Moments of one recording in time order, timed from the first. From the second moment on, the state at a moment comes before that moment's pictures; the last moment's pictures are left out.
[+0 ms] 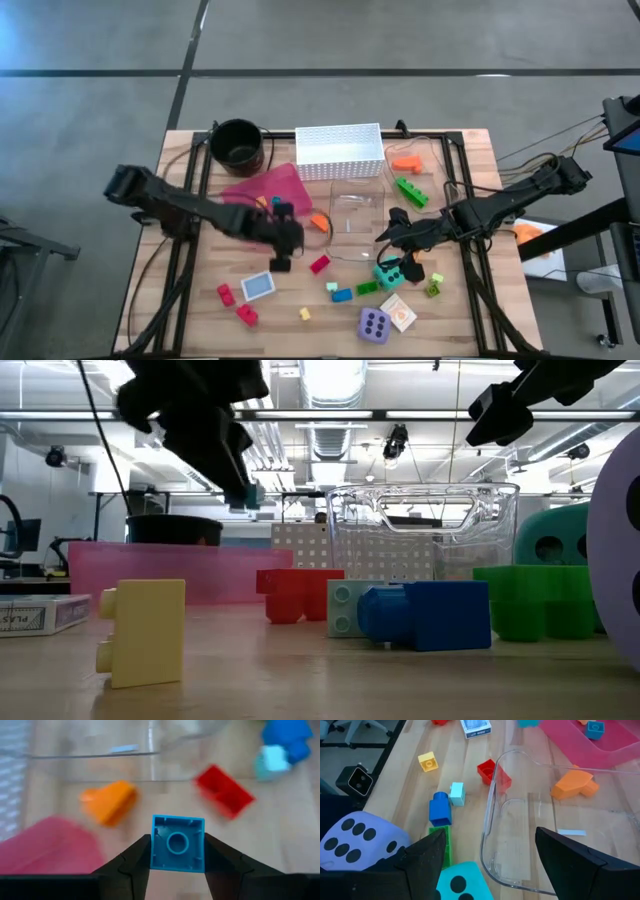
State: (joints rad) left arm -0.22 1.52 1.01 -0.51 -0.22 -0.10; right arm 0.38 1.11 0.75 -0.34 0.13 0.28
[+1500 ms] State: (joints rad) left arm 0.35 1.36 0.67 -0.15 -0.13 -0.13; right arm 0.38 1.12 0.75 -0.34 0.13 0.28
